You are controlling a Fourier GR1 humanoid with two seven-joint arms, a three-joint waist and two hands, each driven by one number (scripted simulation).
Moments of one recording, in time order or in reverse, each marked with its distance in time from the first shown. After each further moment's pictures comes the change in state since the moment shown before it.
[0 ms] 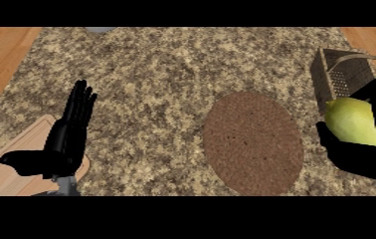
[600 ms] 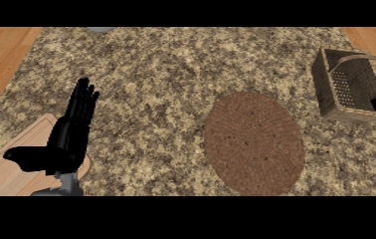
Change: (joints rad) left arm -0.021 -0.012 0.008 0.017 -0.007 -0.012 0.001; right arm 0.029 -0.170 -0.328 0.205 -0.194 -0.044 -0.231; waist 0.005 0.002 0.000
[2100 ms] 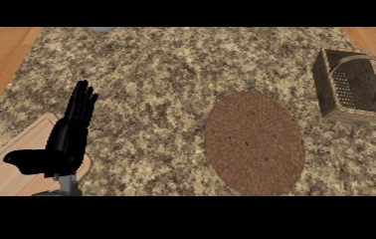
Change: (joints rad) left arm 0.015 -0.012 0.025 0.010 -0.015 -0.034 -0.023; right arm 0.052 -0.185 -0.098 0.685 0.013 -0.308 -0.474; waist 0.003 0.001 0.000
